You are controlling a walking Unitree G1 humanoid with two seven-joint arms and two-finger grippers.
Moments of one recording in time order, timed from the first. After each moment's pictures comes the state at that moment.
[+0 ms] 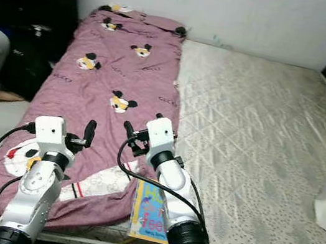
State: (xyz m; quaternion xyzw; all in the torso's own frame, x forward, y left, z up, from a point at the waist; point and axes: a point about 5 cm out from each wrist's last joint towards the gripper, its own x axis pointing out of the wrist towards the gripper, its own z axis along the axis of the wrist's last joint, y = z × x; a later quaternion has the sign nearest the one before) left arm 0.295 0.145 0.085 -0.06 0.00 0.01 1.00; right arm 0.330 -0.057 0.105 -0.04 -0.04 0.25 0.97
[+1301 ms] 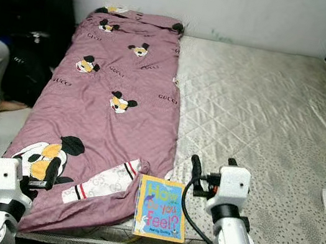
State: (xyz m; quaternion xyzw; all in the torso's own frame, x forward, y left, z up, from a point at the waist) left arm 0.200 0.184 0.069 -0.05 0.06 0.06 0.99; right arm 0.253 -0.179 0.099 -0.02 0.00 0.05 1.00
